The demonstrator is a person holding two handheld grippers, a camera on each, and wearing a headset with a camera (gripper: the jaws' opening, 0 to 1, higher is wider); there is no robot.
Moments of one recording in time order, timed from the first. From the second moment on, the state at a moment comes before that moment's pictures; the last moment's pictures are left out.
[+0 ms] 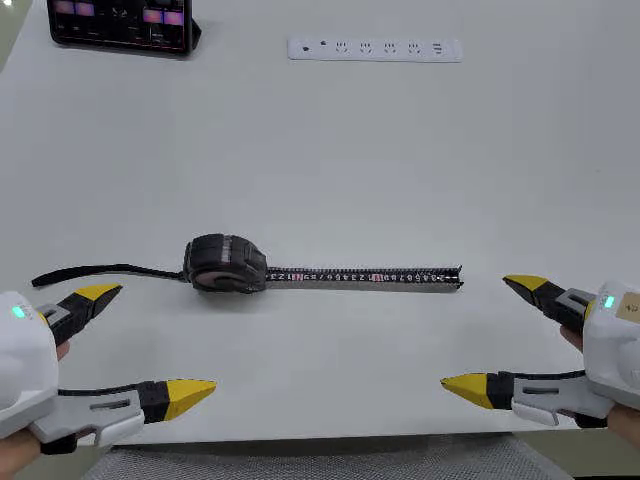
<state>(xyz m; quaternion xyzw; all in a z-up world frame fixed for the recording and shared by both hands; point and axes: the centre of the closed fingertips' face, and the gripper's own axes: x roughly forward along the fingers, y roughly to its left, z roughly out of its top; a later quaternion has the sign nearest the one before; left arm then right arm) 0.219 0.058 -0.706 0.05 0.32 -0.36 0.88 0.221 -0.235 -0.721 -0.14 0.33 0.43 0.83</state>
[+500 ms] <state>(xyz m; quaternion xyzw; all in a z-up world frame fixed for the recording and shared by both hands) 0.232 0.047 -0.703 0.05 0.32 -0.36 0.88 0.227 -0.235 -0.721 -0.14 0.33 0.43 0.83</state>
